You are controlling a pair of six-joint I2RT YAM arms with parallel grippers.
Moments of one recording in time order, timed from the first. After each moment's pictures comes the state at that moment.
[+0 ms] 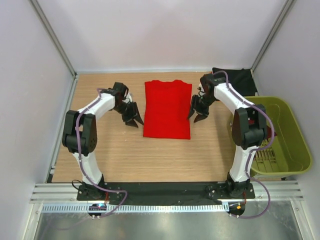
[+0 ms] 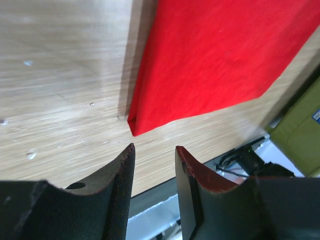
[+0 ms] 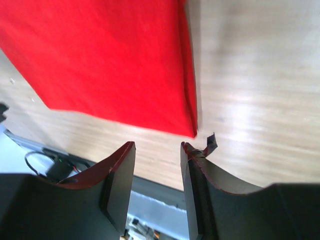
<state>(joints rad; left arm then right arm) -0.24 1.87 1.42 -0.84 0.48 -0.52 0.23 1.98 1.62 -1.02 -0.36 0.48</state>
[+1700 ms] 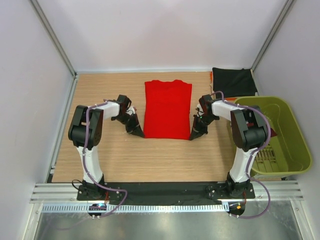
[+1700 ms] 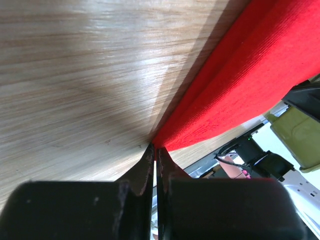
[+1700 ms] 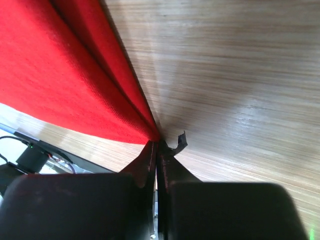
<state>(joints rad) -0.25 1.99 1.20 -0.66 0.62 -0.56 0.25 1.91 1.15 -0.75 -0.44 0.46</state>
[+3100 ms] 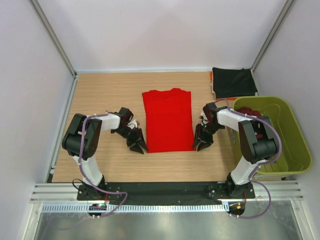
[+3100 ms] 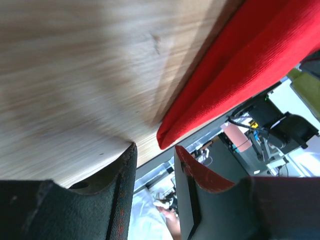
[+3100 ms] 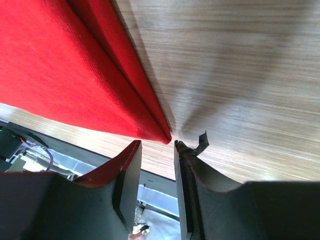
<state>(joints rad) -0.33 1.82 0.92 -0.61 0.71 -0.58 0.26 1.71 0.94 -0.79 -0.42 0.44</state>
